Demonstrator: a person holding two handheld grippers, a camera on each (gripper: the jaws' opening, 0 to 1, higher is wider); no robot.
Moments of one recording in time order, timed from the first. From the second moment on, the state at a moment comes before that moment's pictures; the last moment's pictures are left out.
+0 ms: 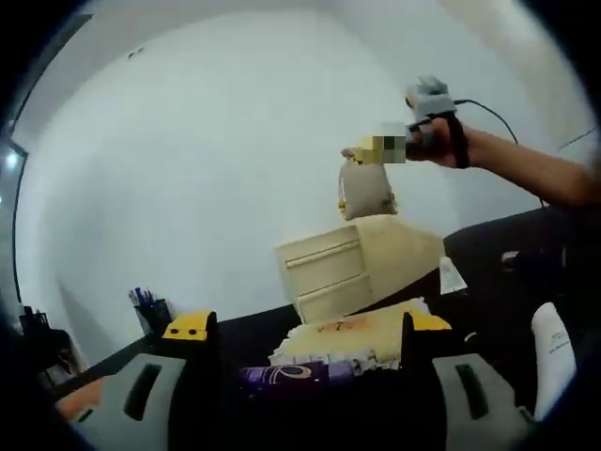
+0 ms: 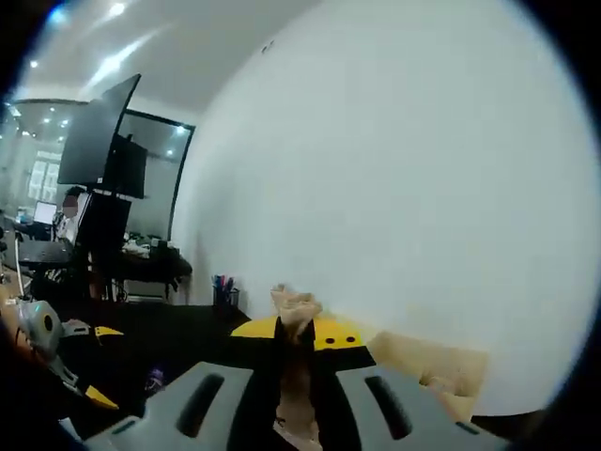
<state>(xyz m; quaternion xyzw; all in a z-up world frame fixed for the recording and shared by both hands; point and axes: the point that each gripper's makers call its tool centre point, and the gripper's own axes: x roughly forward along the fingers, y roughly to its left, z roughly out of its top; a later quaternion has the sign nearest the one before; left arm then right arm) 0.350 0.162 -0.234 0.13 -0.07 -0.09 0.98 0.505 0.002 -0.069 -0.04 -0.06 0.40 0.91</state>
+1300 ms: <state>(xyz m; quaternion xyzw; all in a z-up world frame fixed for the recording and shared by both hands) 0.385 0.070 -0.237 0.26 0.00 -0.24 0.94 0.641 -0.022 -0.066 -0.21 -0.06 0.43 0.88</state>
